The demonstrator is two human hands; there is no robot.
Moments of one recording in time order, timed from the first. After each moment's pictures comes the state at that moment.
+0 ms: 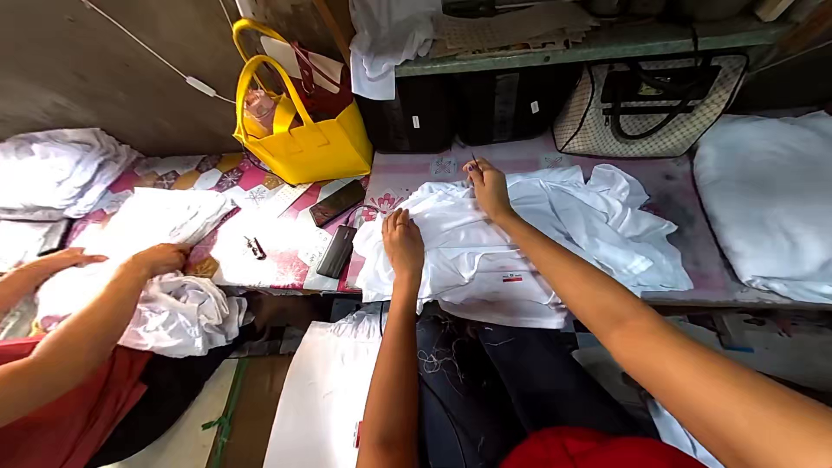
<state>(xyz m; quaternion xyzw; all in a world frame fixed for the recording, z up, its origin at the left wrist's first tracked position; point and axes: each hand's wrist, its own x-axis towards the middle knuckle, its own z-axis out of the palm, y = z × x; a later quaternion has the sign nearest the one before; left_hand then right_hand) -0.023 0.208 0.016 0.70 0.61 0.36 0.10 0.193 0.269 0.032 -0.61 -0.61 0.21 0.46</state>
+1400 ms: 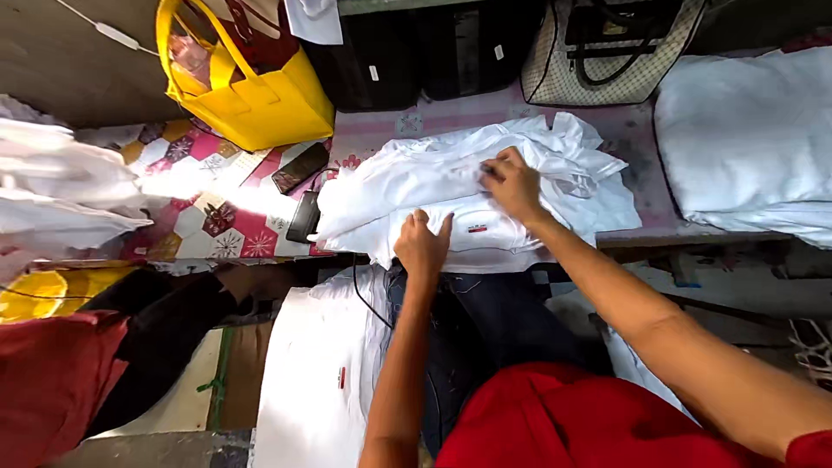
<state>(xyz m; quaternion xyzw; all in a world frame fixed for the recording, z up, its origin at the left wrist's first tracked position) 0.046 0.088 0.023 0.70 0.67 0.21 0.12 0.266 0.129 0.019 -0.64 -0.67 0.08 0.37</state>
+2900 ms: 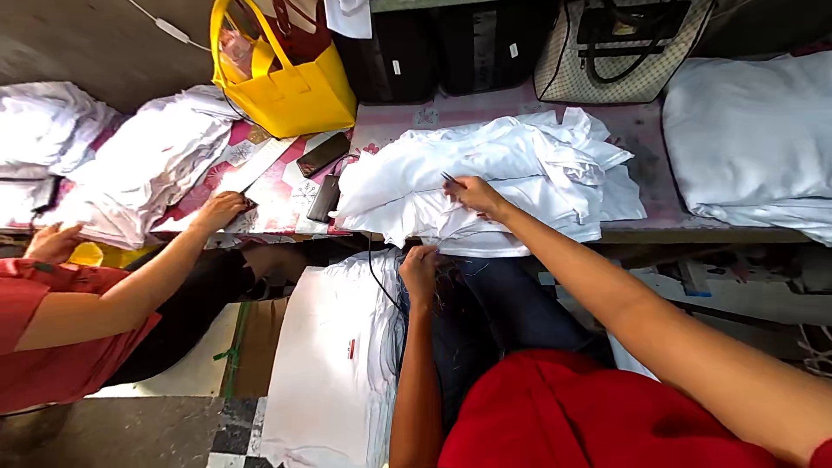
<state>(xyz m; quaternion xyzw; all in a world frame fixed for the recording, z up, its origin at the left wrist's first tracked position) -0.008 0.012 -0.044 0.61 0.61 0.42 0.28 0.193 0.131 0.013 -0.55 -0.60 0.48 0.32</state>
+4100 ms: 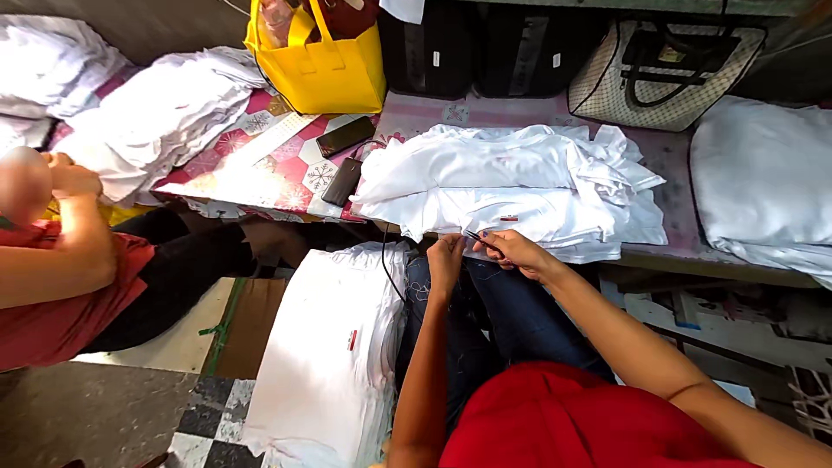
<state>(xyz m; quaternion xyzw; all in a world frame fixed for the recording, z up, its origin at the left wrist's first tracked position) 0.005 0.031 -0.027 0.59 0.59 0.39 0.38 0.180 0.030 0.036 -0.53 -0.44 0.68 0.24</state>
